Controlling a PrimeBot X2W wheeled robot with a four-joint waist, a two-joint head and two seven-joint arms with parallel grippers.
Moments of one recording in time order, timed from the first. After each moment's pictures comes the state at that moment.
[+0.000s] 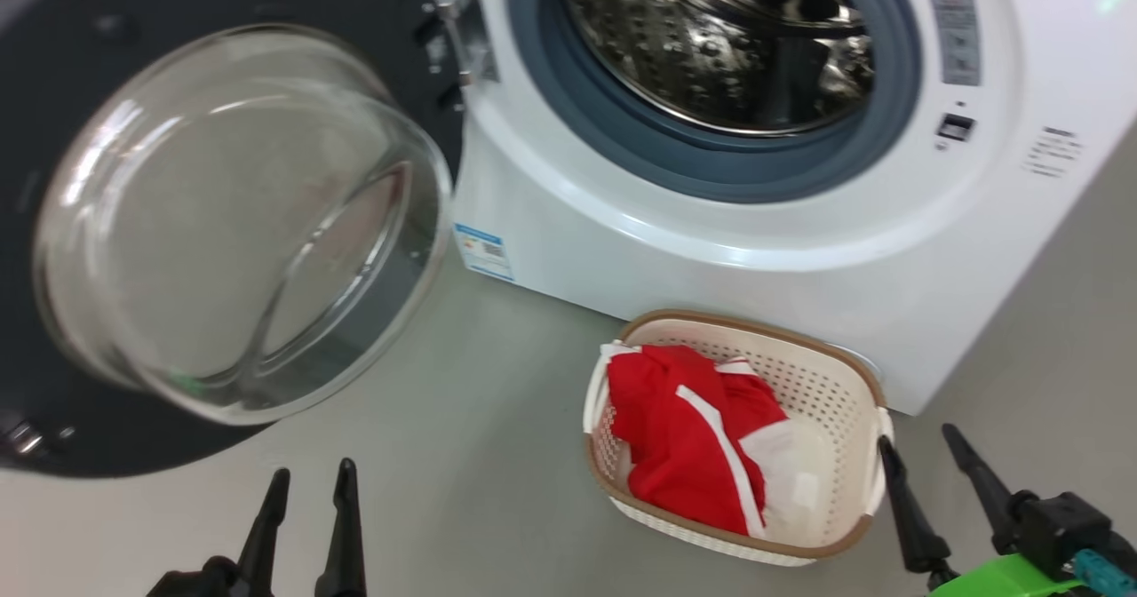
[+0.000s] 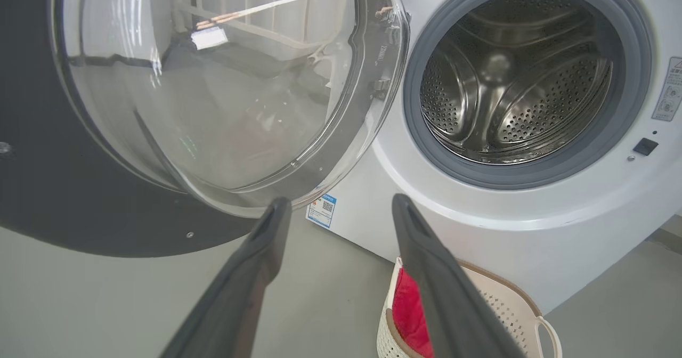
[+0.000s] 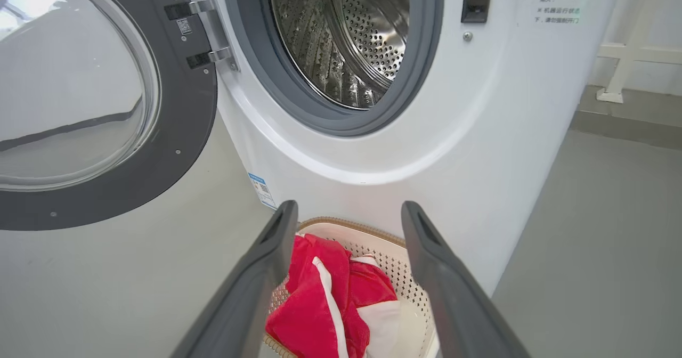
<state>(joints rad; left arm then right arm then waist) 0.02 0.04 -0.06 0.17 -0.39 -0.01 -0.25 0.06 -0.13 0.00 0.24 0.29 0.12 -0.26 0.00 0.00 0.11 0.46</state>
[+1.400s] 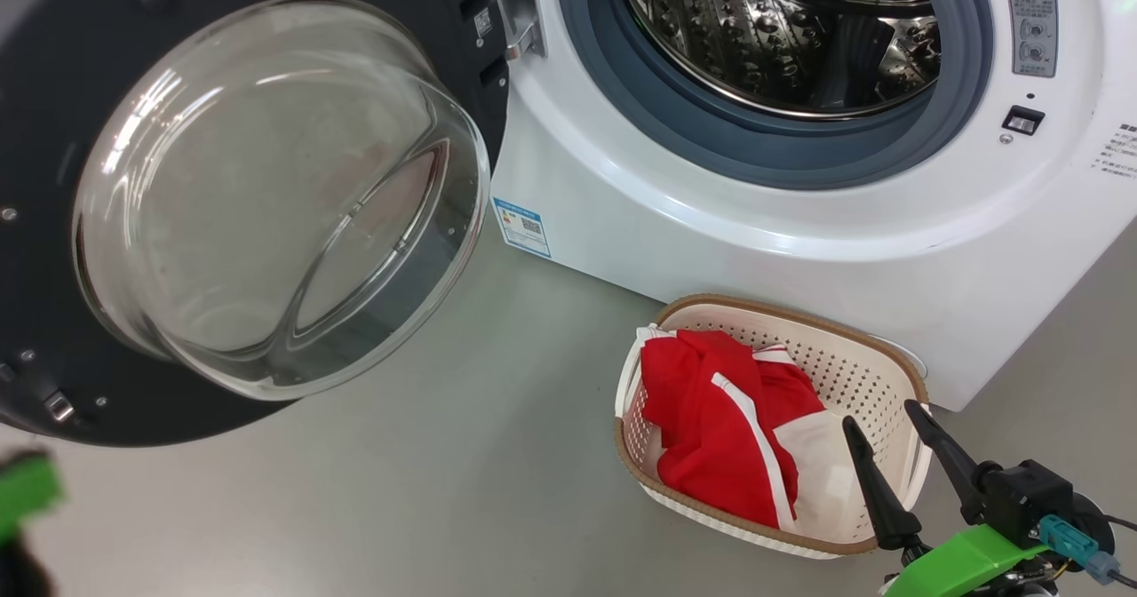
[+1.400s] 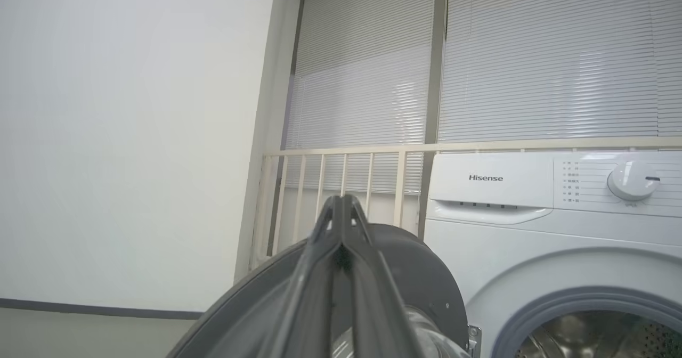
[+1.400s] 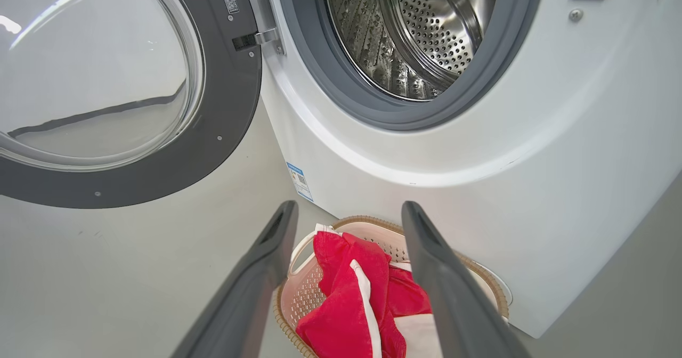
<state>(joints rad) -0.19 0.04 0.37 -0.20 -0.38 -0.11 -0.26 -0.02 -0.17 0.11 0.30 0.32 0.12 -0.26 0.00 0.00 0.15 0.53</state>
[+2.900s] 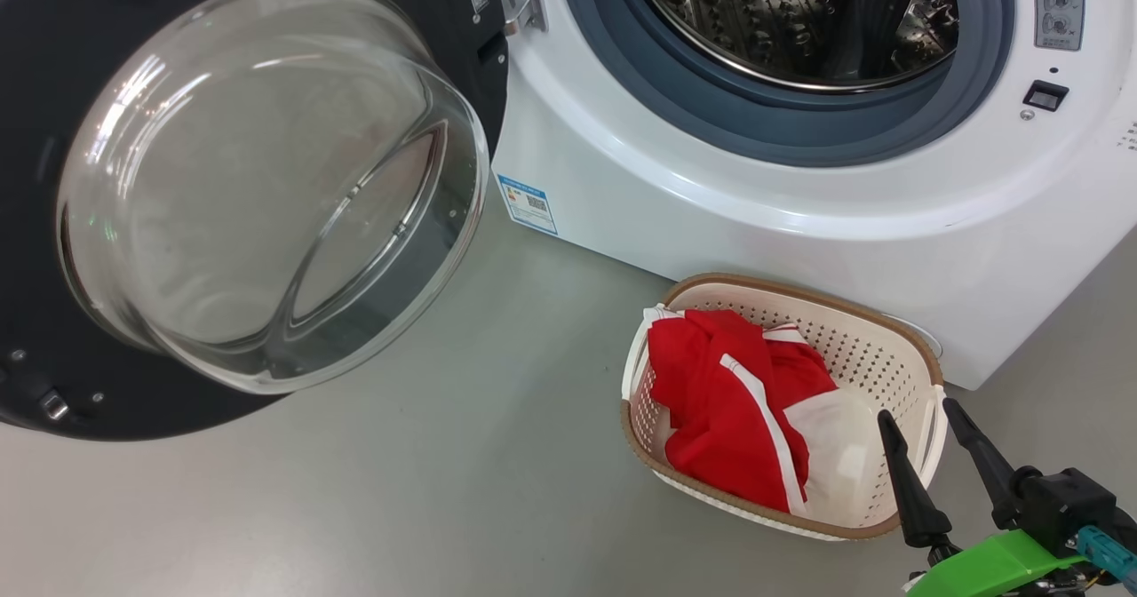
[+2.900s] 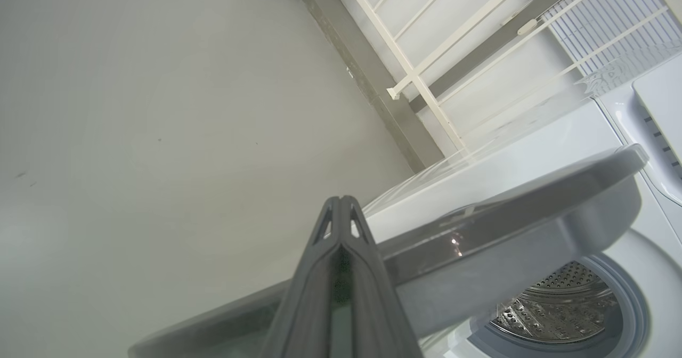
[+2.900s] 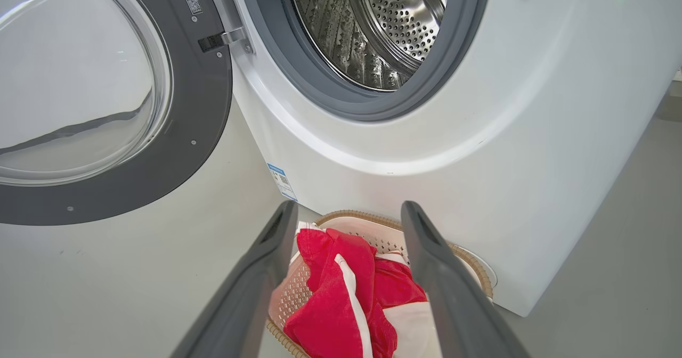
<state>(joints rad) -0.87 0.52 0.37 0.87 -1.04 -0.12 0.68 0.02 -0.14 0.01 0.25 0.30 0.12 -0.26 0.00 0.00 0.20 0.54</state>
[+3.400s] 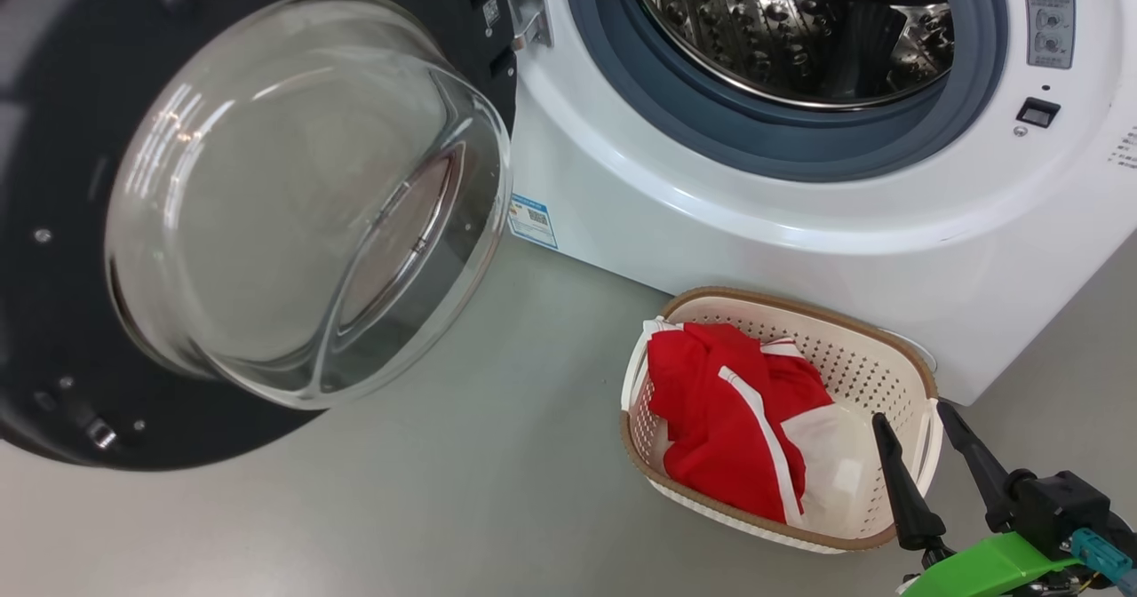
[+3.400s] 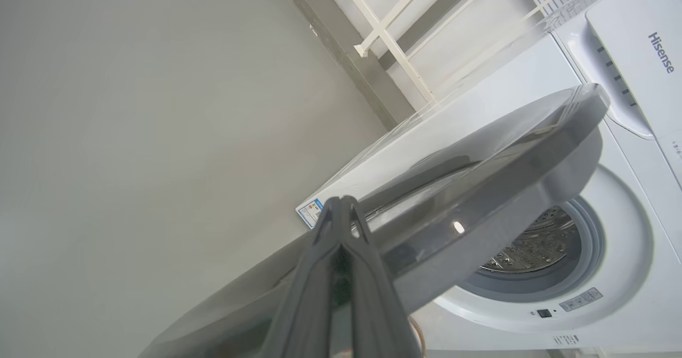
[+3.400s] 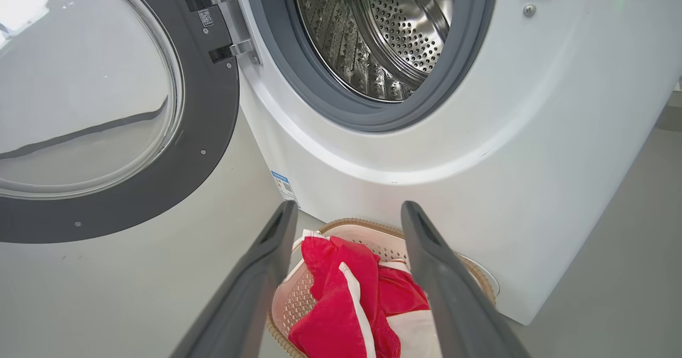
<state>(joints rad) -0.72 0.53 0.35 0.64 -1.17 -0.12 0.83 0.02 -0.12 0.01 0.25 0.30 0.12 -0.26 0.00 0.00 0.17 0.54</state>
